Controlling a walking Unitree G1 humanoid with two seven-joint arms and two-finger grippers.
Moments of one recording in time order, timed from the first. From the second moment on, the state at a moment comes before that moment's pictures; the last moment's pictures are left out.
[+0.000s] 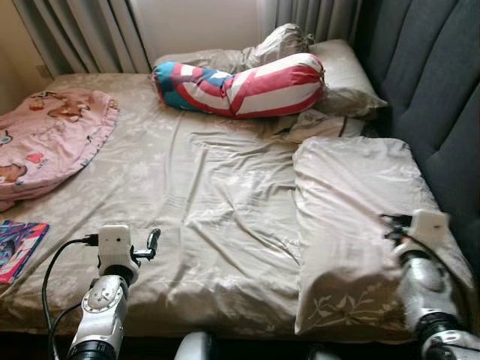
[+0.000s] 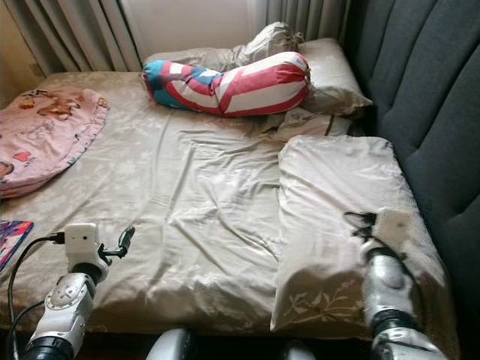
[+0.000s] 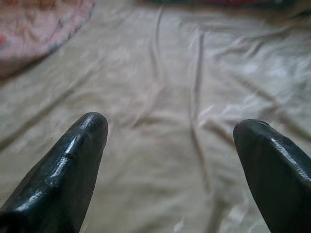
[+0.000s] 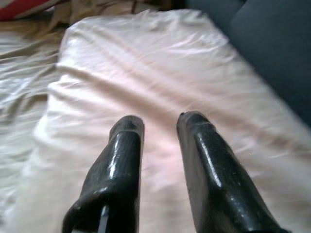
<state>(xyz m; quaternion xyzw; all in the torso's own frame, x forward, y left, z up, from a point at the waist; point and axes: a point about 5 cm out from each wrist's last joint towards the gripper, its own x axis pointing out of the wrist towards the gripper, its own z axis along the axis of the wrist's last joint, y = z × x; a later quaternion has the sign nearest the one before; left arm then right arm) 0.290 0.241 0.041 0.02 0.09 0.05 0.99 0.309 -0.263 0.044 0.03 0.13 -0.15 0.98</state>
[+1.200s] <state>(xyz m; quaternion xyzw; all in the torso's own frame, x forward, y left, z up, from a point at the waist) 0.202 0.228 -0.065 0.00 0.41 0.05 0.91 0.189 -0.211 -0.077 0.05 0.43 -0.09 0.90</state>
